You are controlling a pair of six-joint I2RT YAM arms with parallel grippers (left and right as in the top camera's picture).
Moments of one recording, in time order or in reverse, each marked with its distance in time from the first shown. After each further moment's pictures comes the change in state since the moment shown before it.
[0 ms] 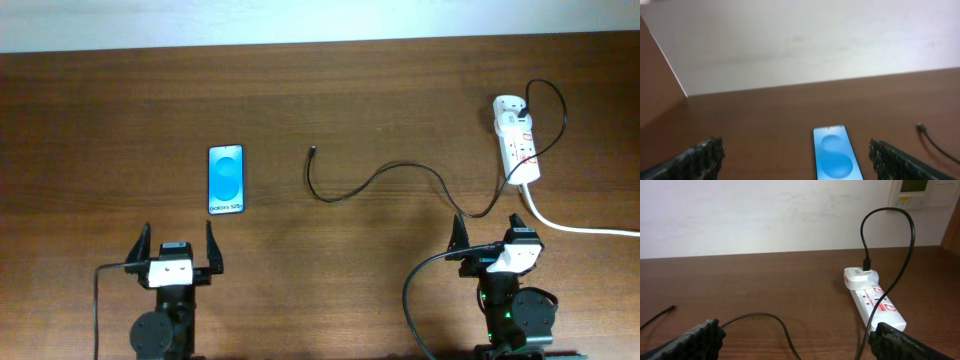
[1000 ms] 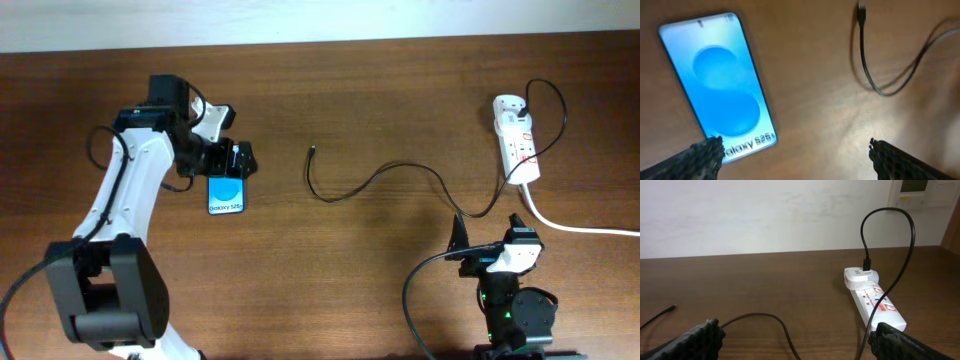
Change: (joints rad) left arm -0.021 1.825 1.471 -1.019 0.431 -0.004; right arm 0.000 -0.001 0.000 -0.001 0.000 0.000
